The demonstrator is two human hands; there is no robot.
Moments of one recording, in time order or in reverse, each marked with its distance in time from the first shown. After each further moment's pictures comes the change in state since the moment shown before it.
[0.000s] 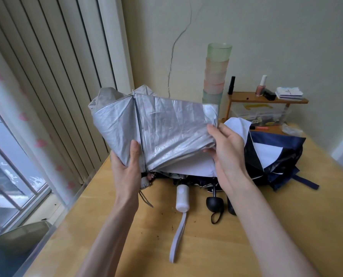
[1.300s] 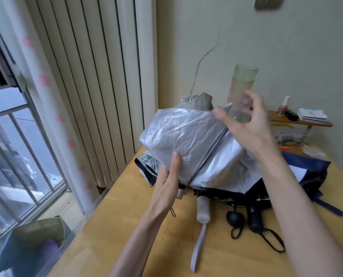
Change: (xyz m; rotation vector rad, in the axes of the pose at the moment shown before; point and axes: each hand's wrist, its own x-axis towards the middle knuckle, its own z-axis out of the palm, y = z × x) left_hand -0.025 0.023 0.004 0.009 -0.437 0.041; right_hand 0.010 -0.080 0.038 -0.671 -0.092 -0.346
